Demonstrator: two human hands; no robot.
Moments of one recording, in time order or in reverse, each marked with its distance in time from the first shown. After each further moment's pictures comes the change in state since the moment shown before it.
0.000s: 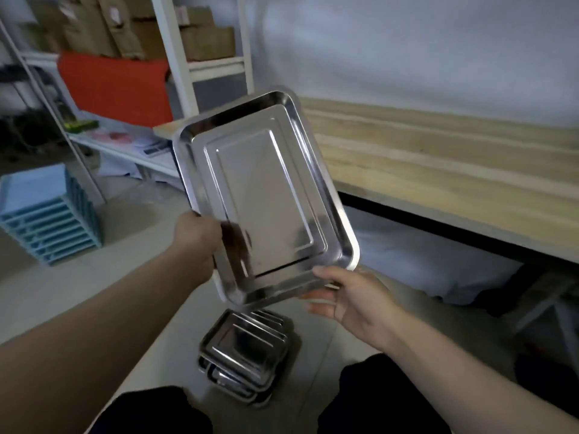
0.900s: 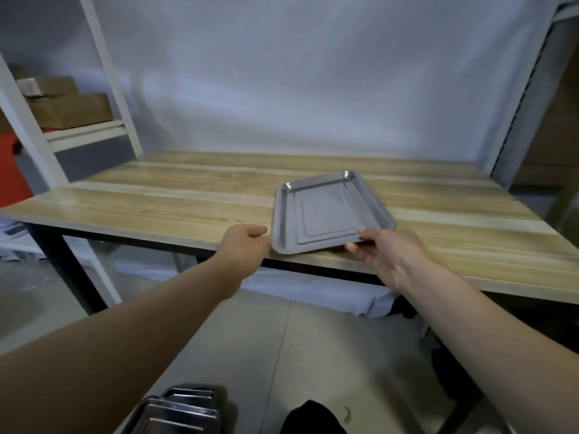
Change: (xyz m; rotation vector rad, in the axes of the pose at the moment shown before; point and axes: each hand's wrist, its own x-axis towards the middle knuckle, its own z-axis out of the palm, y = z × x) left_hand -0.081 0.051 0.206 0.370 -0.608 0.312; right_hand -0.054 -0.173 -0.149 0.170 0.694 -0.403
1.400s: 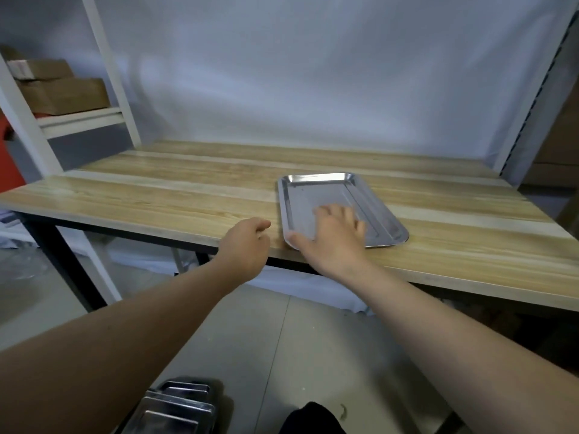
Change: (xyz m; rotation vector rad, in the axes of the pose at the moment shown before) left_hand 0.021 -0.012 0.009 0.347 0.044 0.239; right_hand 0.003 0.032 0.056 -1.514 -0.097 -0.710
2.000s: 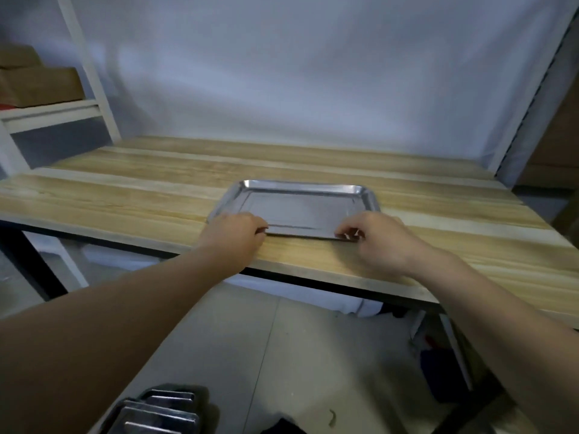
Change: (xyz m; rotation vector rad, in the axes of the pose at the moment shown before) left_hand 0.054 0.001 0.008 0.651 -0.065 0.251; right_hand 0.026 0.080 -0.047 -0.055 -0.276 -0.076
